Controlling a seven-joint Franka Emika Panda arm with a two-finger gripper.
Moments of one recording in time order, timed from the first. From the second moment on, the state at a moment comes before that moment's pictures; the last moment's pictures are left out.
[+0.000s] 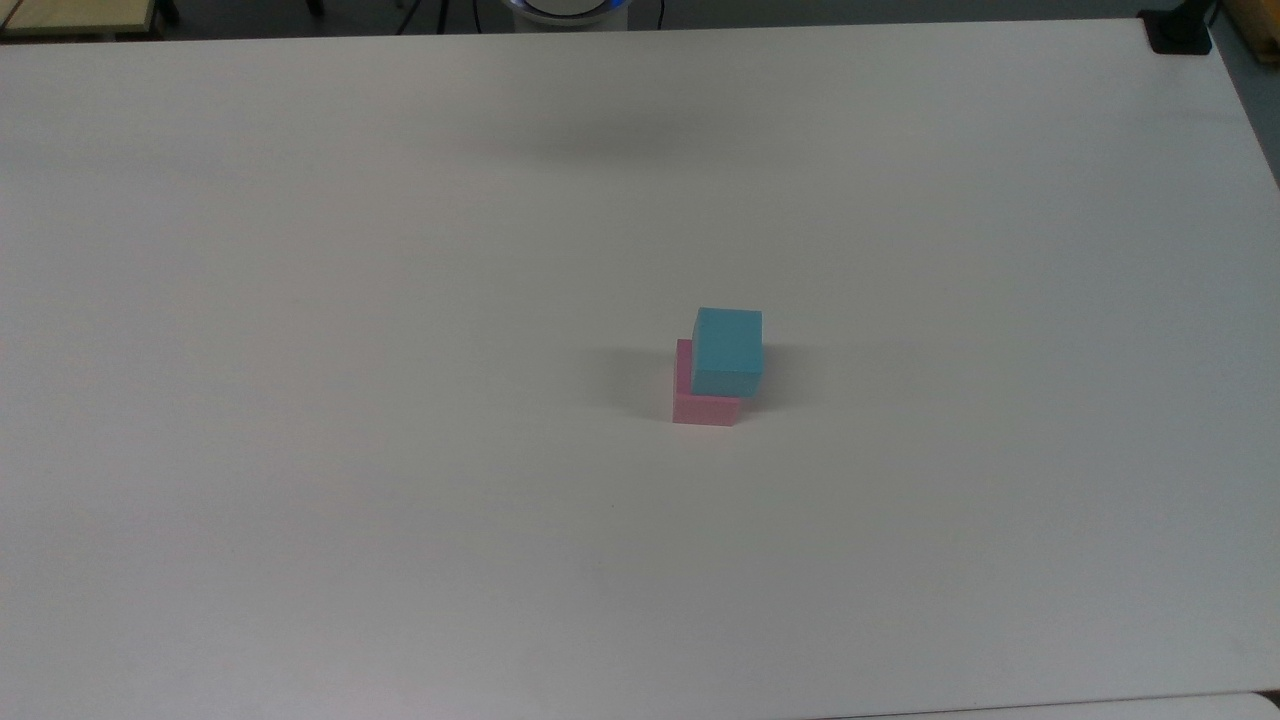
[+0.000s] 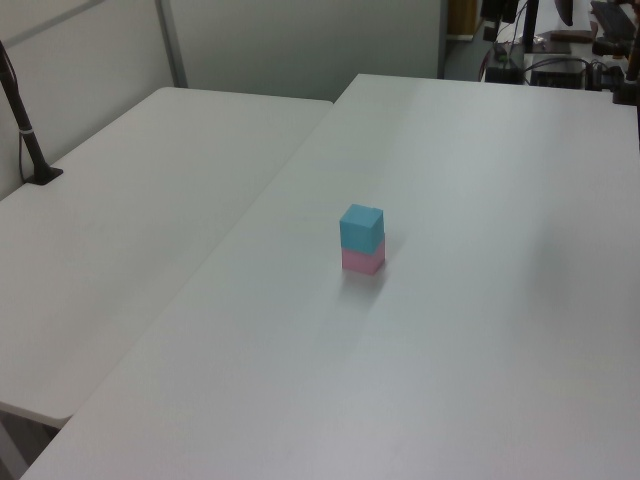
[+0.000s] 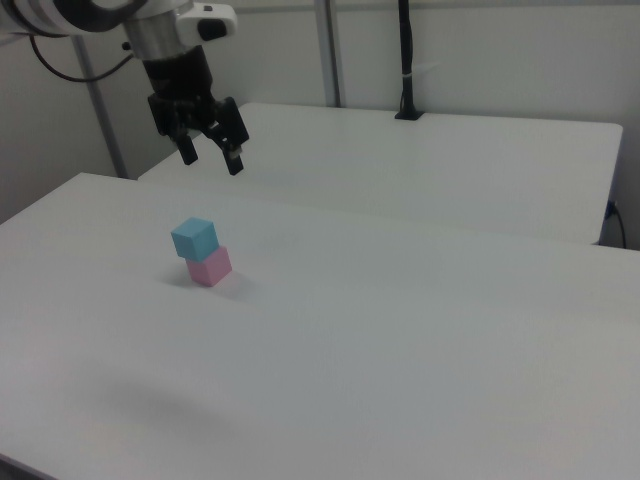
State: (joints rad) arm -0.04 -0.09 -0.05 -1.60 -0.06 1.61 0.02
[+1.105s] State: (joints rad) arm -0.05 -0.08 -0.05 -1.61 -0.06 1.61 0.07
